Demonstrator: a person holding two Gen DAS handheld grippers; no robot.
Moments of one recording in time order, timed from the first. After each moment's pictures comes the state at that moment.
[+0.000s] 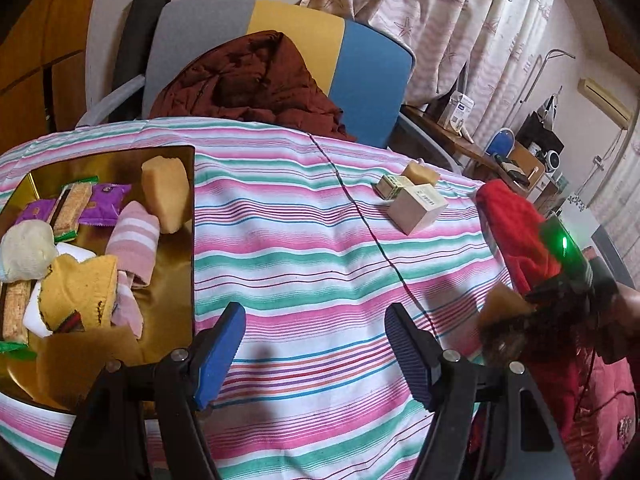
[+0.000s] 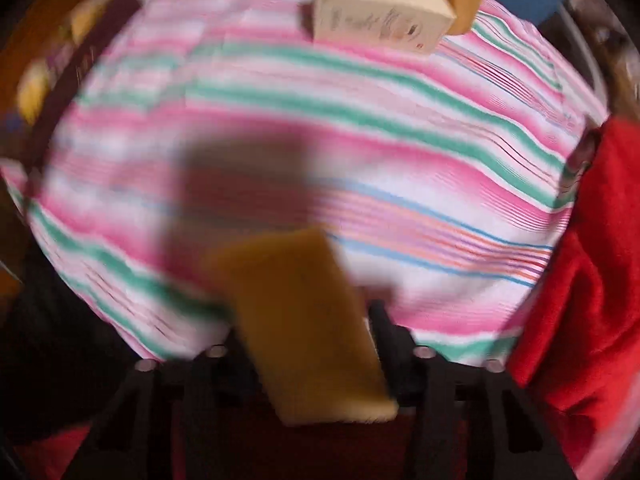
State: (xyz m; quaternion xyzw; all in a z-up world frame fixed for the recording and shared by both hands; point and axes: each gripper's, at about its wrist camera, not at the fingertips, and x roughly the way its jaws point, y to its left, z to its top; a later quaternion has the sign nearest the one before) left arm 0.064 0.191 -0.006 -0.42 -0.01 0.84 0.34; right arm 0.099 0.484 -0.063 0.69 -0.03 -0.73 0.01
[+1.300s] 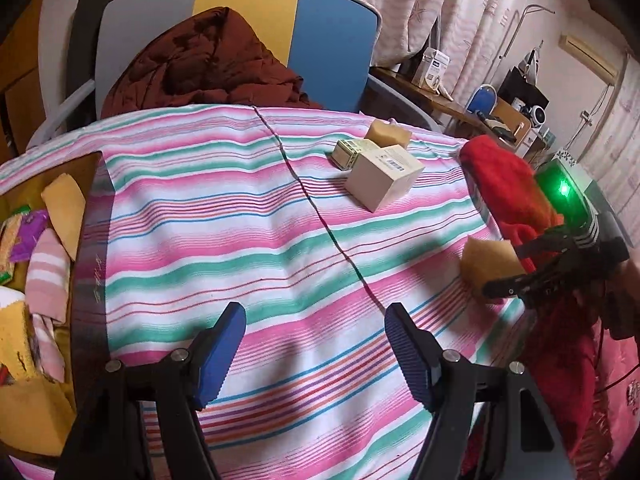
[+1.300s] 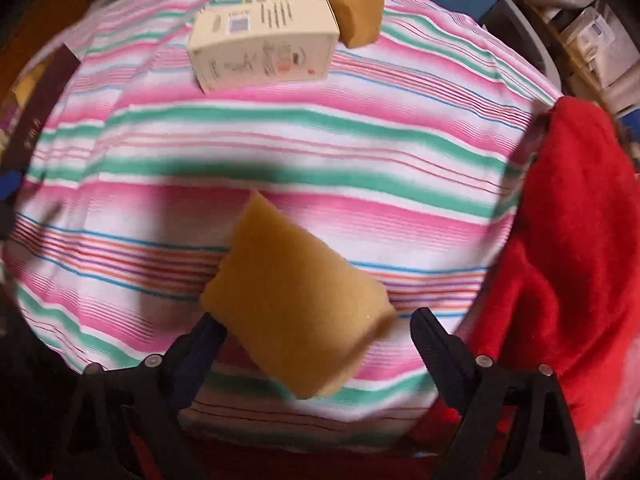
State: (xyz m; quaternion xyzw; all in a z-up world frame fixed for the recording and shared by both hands) left arm 0.060 0.275 -0.024 -0.44 0.06 0.81 0.38; right arm 0.101 0.541 -0.052 0.66 -0.02 -0.75 -0.06
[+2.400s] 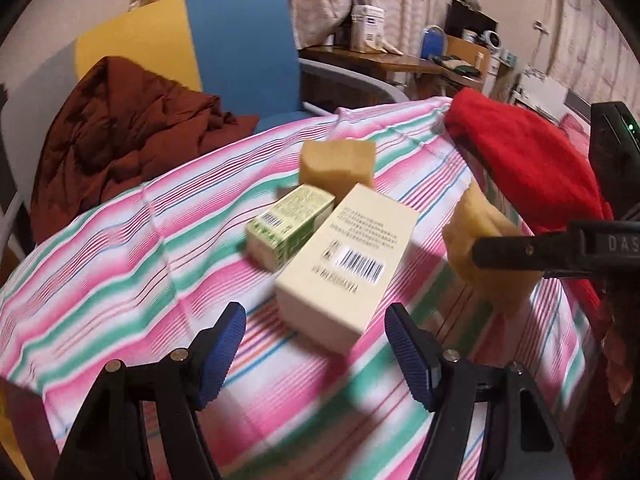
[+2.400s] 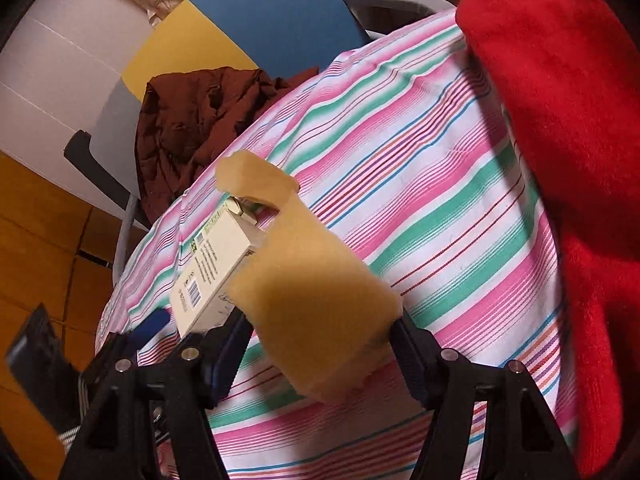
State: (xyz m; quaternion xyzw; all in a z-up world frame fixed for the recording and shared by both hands) left arm -0.002 0.458 -0.044 -0.38 0.21 0.78 0.46; right arm 0.118 0.629 -0.045 0.41 -0.39 -0.81 -0.15
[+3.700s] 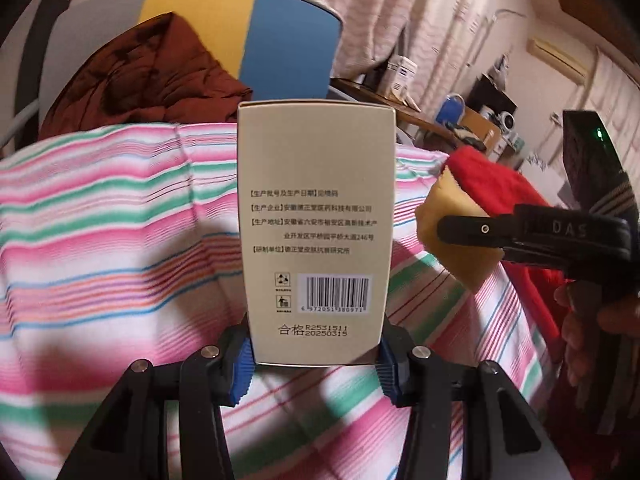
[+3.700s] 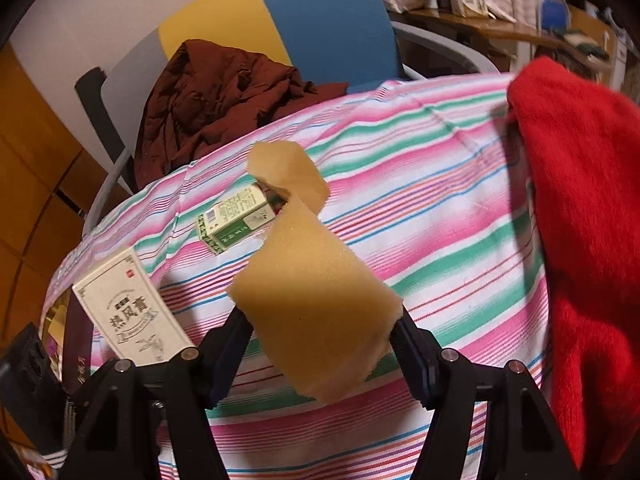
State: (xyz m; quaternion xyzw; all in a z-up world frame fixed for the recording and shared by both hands) left arm 0.015 0.376 -0.068 -0.41 0.03 0.80 0.44; right arm 0.074 0.584 -0.035 0.43 -0.23 -0.86 -0.16
